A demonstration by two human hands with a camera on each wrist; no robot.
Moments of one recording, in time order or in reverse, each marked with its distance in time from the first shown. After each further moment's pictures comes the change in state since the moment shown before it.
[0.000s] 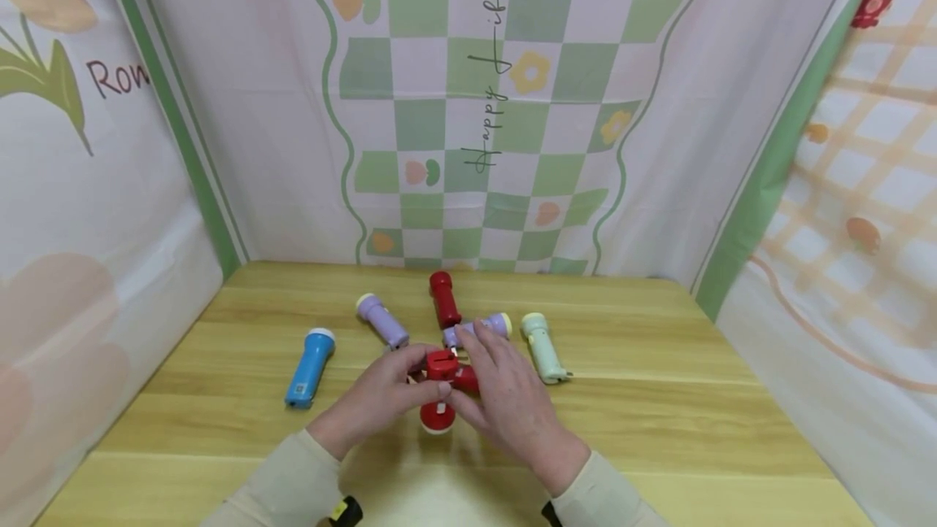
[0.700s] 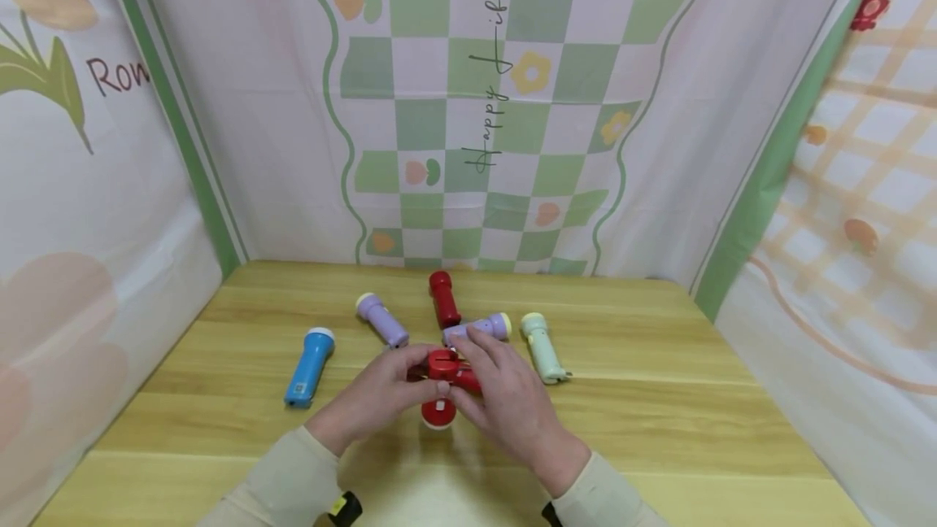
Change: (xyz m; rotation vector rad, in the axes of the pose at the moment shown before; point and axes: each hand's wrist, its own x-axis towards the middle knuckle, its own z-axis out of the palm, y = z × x) left_hand -0.001 0.001 -0.004 -0.072 -0.075 0.047; right_hand 0.000 -0.003 -0.003 0.043 0.034 -0.016
